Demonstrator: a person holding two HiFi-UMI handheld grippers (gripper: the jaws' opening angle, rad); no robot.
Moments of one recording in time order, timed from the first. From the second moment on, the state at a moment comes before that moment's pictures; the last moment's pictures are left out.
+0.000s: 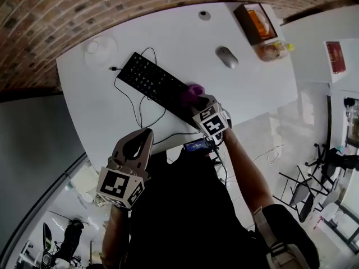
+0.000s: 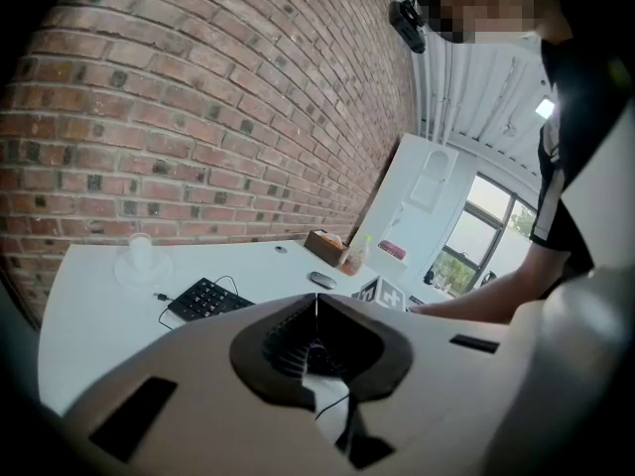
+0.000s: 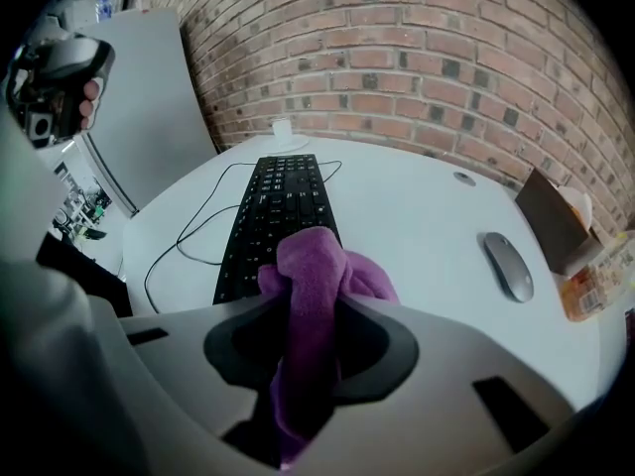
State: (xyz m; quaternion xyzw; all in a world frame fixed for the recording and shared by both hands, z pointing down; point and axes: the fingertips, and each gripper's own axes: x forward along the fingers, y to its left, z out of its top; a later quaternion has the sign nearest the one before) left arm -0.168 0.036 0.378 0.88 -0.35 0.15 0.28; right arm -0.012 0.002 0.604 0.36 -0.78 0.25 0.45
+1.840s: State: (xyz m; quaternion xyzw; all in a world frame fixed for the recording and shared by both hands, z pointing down) left arm -0.302 -0.005 0.405 0.86 -0.37 0.13 0.33; right arm -0.182 -0.146 0.599 0.34 -0.80 0.18 0.45
